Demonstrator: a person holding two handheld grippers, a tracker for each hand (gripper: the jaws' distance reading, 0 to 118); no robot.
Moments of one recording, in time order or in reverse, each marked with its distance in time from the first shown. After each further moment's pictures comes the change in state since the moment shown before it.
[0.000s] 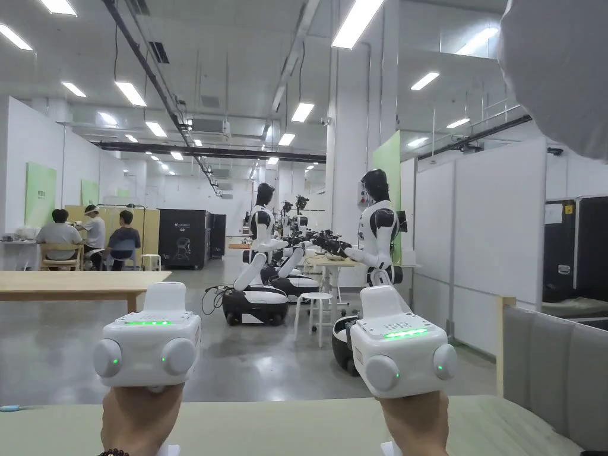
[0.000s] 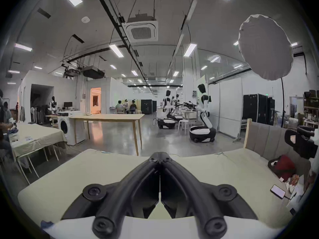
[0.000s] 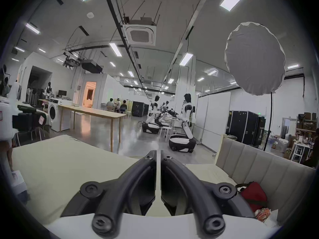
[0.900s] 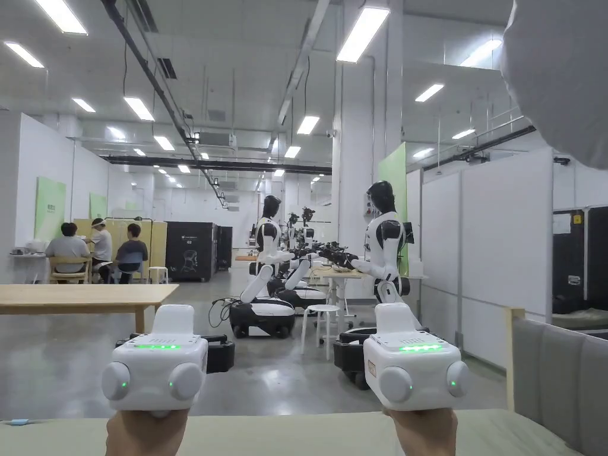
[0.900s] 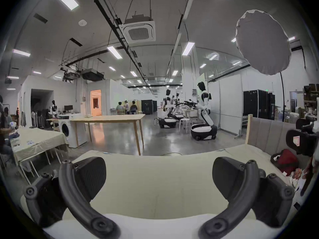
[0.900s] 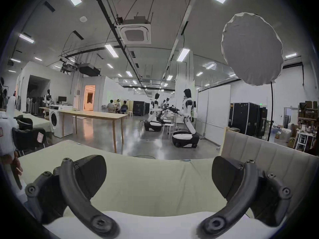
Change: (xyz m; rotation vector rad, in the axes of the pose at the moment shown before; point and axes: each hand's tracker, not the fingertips) left arm -0.002 -0.016 0.003 -0.063 -0.036 -0.018; right arm 0.009 -0.008 -0.017 -0.044 0.006 -0.098
